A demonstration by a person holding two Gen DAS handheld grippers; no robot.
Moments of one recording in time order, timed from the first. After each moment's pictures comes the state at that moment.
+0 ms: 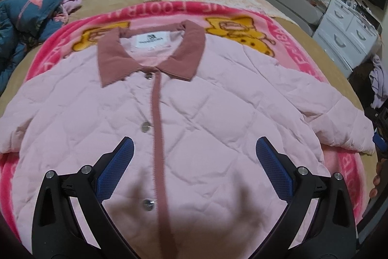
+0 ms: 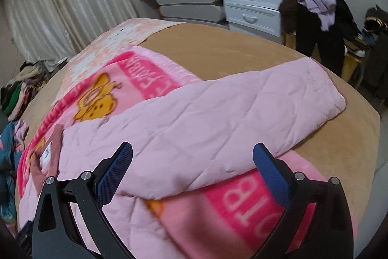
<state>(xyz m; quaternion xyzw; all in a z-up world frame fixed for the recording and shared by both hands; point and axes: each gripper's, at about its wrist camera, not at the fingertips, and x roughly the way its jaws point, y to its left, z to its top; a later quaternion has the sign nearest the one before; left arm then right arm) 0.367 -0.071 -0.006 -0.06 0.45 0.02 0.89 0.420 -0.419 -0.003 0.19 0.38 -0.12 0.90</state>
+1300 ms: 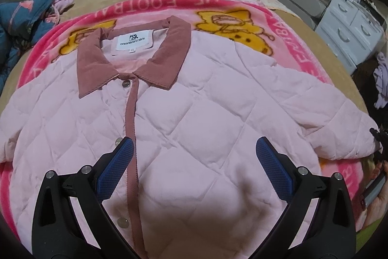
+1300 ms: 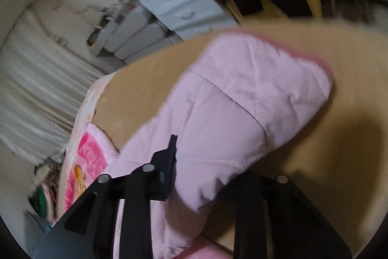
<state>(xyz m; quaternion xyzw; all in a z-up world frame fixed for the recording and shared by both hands) 0.405 -0.094 -0.007 -0.06 0.47 0.02 0.88 0.429 -0.605 -0.061 0.39 0.28 -0.18 0.86</state>
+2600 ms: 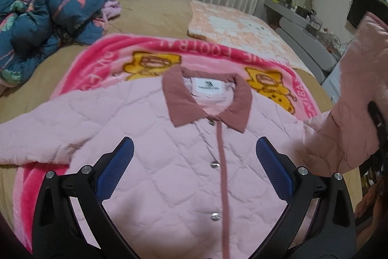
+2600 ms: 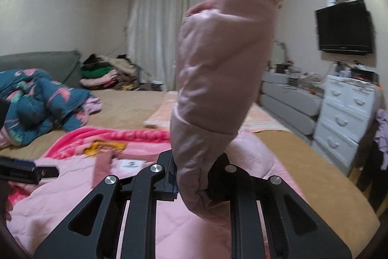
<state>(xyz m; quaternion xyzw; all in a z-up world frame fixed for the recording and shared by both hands) 0.331 0.053 0.077 -0.13 0.38 0.08 0.91 0.380 -0.226 0.113 -0.04 0.14 0.17 0.98</state>
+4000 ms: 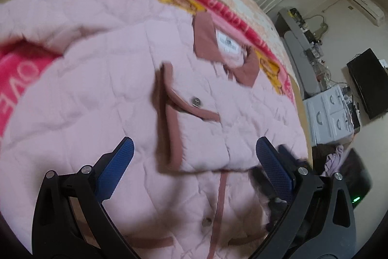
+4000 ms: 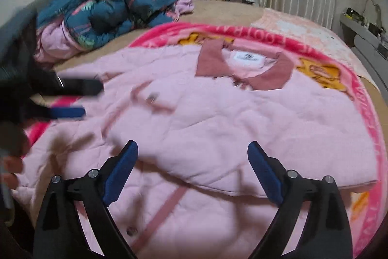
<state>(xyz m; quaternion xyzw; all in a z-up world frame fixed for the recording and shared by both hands) 0.255 0.098 -0.009 -0.36 0.43 0.04 0.83 0.341 -0.122 0.011 -0.11 0.36 0.36 0.85</state>
